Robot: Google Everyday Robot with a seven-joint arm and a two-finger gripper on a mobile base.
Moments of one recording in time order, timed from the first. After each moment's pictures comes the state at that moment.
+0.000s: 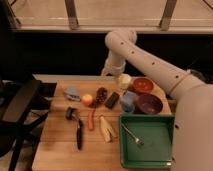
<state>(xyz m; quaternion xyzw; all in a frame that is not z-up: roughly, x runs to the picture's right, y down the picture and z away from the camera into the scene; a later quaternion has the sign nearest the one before) 0.017 -0.034 0.763 -0.24 -0.22 -0.42 0.85</state>
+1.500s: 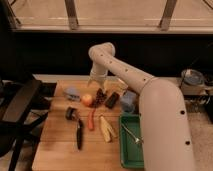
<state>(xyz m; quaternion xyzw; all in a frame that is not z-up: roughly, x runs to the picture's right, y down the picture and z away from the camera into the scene) -0.042 0.004 0.880 -0.25 -0.25 -0.47 0.81</state>
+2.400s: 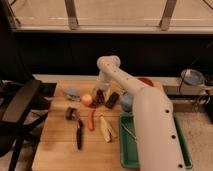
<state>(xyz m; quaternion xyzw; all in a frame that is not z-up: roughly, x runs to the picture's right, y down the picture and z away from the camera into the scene) -0.028 0.053 0.945 -0.28 -0.30 -0.42 0.81</state>
